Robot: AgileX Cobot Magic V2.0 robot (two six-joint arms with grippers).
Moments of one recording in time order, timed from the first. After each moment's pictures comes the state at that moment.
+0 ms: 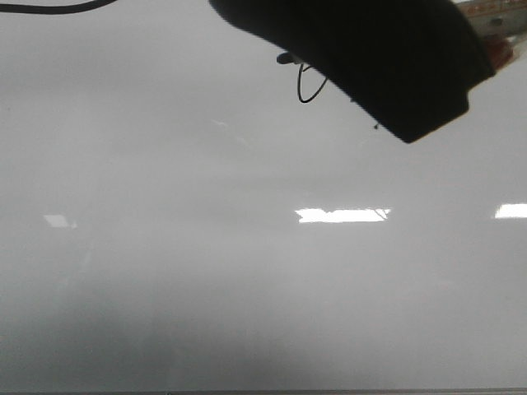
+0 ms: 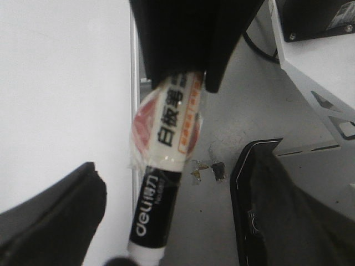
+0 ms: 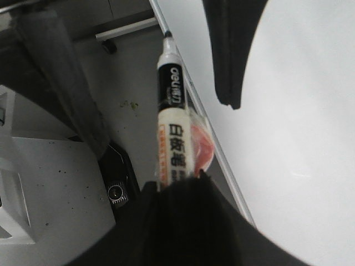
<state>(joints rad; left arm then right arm) -0.94 1.48 -1.30 -0.46 0.88 0.95 0.41 0.93 -0.94 0.49 1.09 -0.85</state>
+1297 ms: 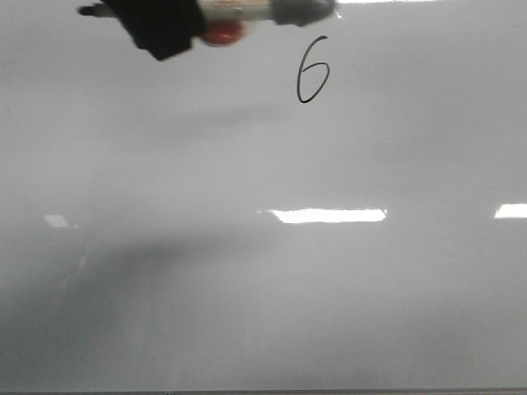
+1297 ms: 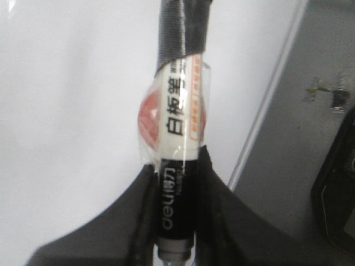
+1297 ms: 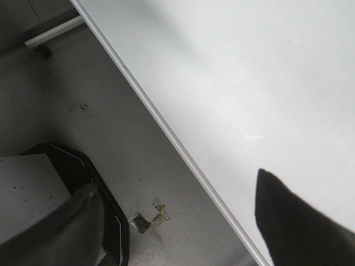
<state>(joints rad) -0.90 1.37 -1.30 0.31 1.05 0.20 0.27 0.86 -0.94 0.37 1.09 -0.72</state>
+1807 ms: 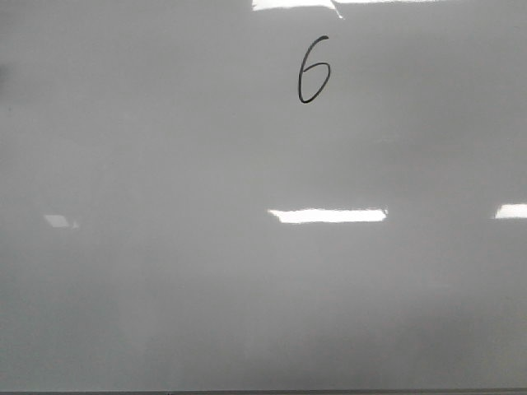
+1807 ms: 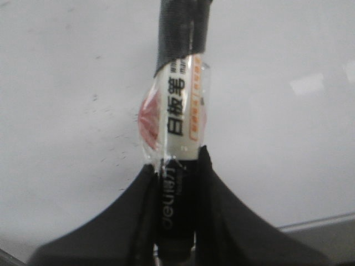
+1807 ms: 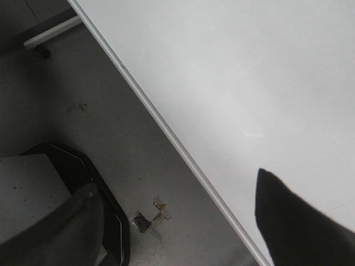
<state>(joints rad) -0.29 1.16 -1.07 0.42 0.90 -0.21 0.27 0.86 -0.94 0.37 1.09 -0.71</state>
